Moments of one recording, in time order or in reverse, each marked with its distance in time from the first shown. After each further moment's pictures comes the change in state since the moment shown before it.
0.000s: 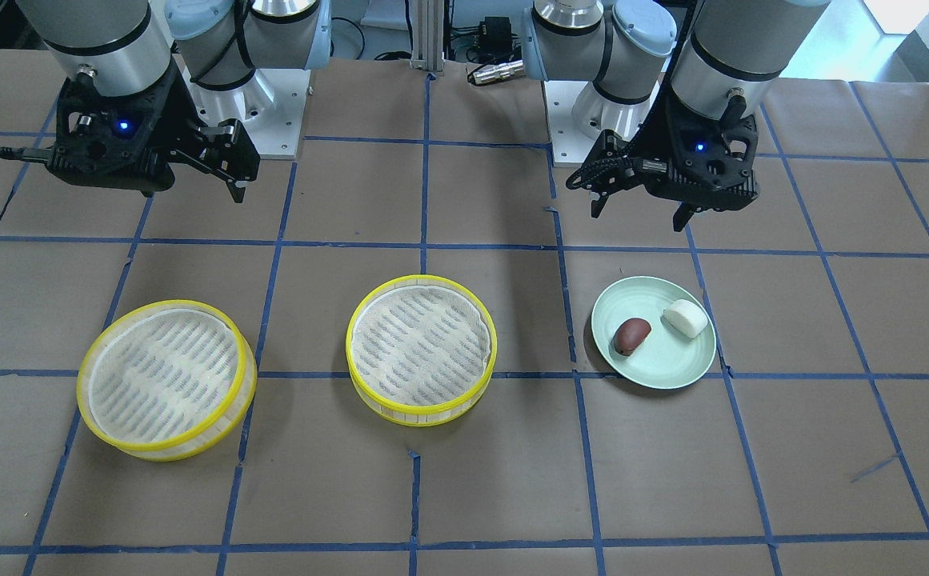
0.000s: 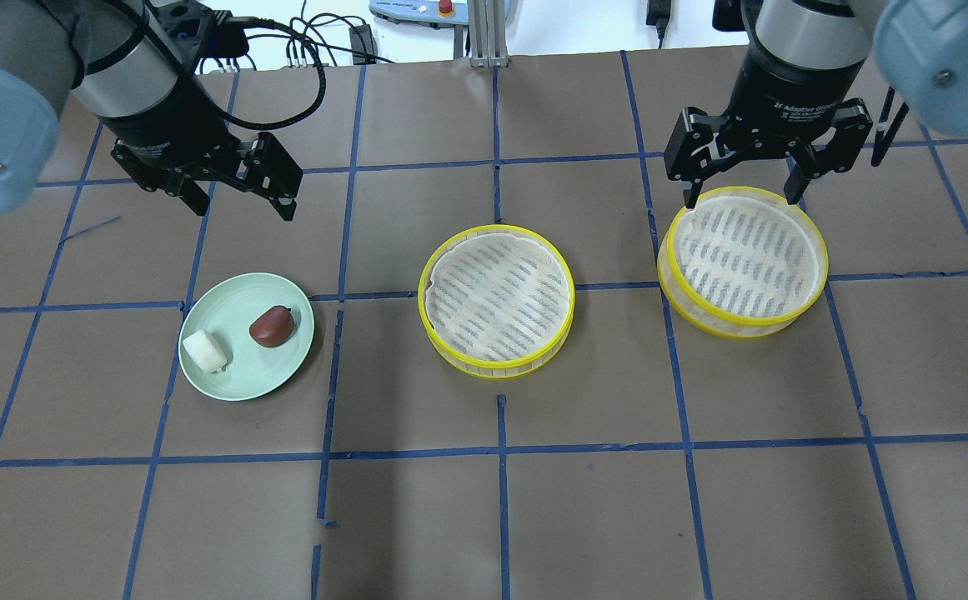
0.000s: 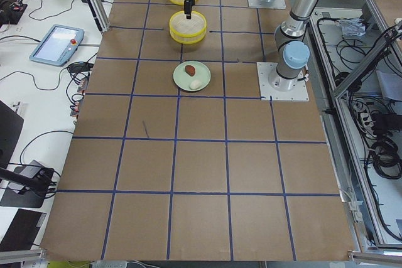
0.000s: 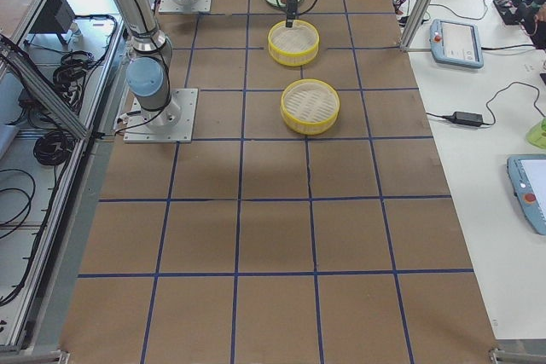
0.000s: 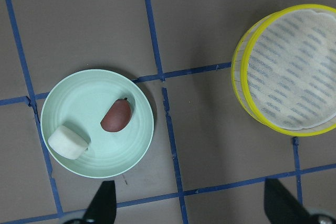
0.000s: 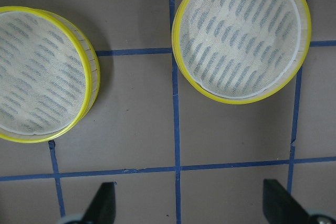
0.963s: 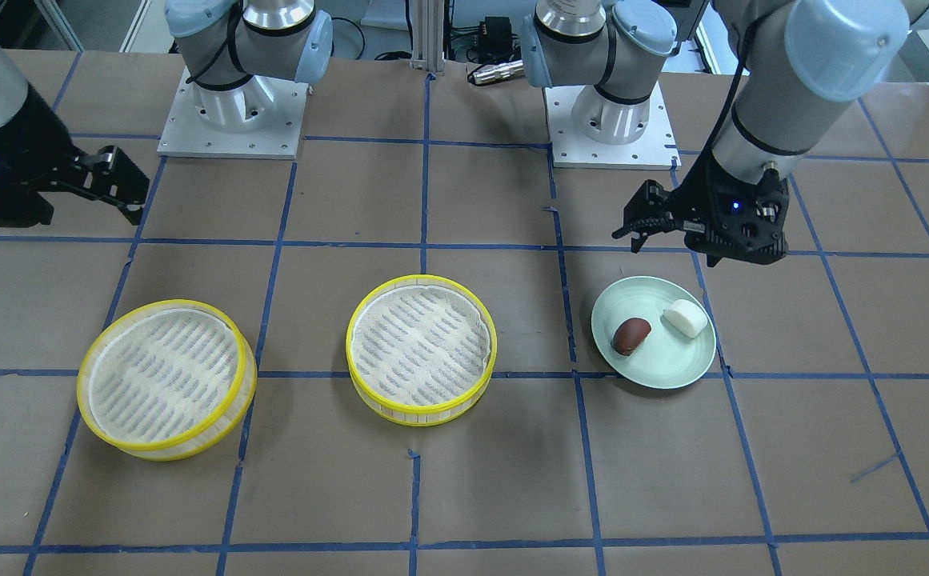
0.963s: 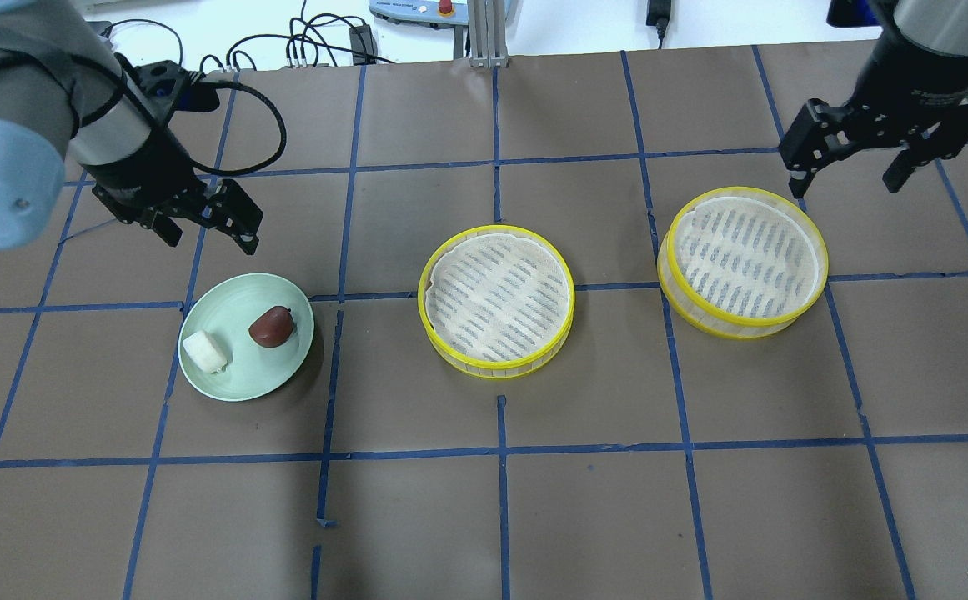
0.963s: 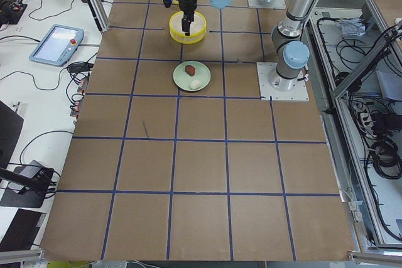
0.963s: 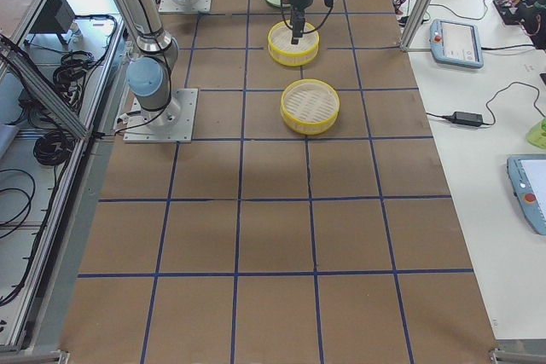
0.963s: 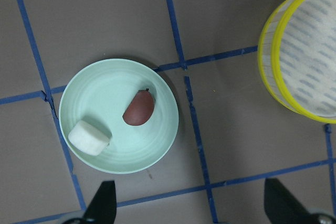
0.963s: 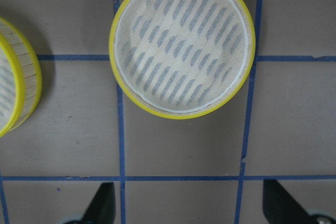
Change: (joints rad) left arm 0.136 -0.055 -0.162 0.177 0.034 0.166; right arm -0.260 0.034 0.042 -0.053 0.000 -0.305
